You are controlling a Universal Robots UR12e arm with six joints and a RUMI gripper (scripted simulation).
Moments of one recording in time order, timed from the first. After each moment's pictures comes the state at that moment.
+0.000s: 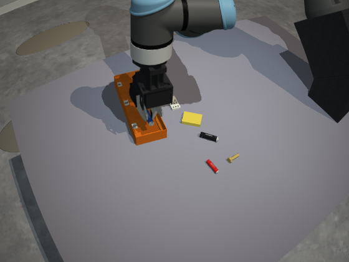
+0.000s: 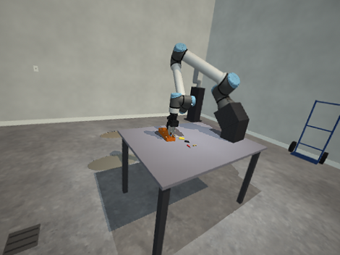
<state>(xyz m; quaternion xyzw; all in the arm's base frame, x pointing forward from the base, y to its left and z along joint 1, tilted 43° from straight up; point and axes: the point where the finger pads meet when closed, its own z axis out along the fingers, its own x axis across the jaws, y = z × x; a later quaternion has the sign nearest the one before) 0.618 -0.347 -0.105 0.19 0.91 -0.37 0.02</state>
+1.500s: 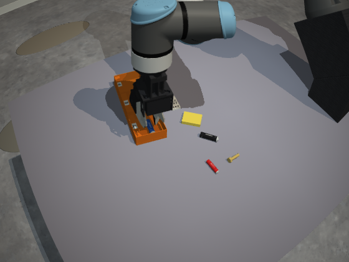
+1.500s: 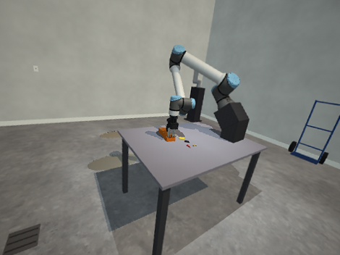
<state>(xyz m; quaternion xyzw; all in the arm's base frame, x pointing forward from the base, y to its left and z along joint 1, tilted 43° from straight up) 0.615 -0.361 -0.121 0.19 0.91 -0.37 0.02</state>
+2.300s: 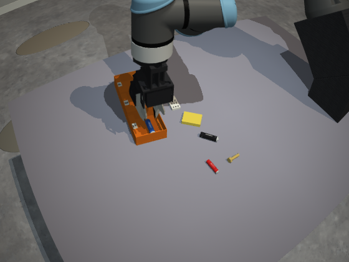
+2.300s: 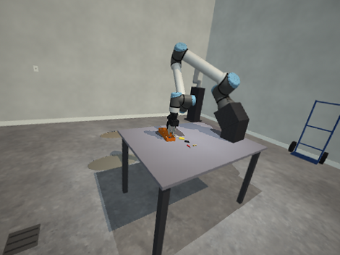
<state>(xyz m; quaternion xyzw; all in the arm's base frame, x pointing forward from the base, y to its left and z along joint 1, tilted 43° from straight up) 0.618 -0.343 -0.102 0.19 0.91 -0.37 0.02</state>
